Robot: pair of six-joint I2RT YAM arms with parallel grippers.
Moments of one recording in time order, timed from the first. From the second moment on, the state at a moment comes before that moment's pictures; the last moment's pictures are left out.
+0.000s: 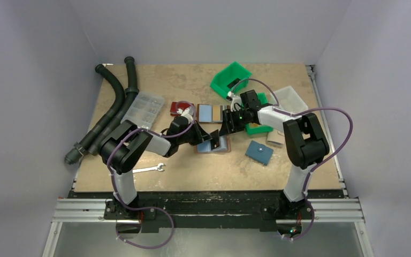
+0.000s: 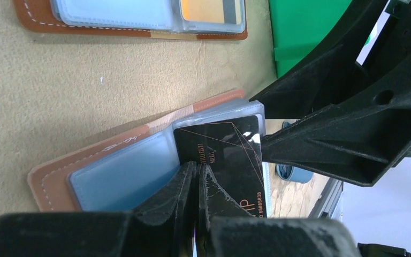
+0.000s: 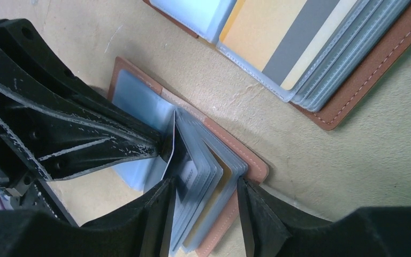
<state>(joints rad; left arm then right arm) -0.60 1.86 0.69 0.67 0.27 -0.91 0.36 1.86 1.14 -0.29 -0.57 0.15</state>
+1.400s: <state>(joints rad) -0.61 1.89 0.69 0.73 0.26 -0.92 0.38 1.86 1.16 -0.30 -0.71 0.14</state>
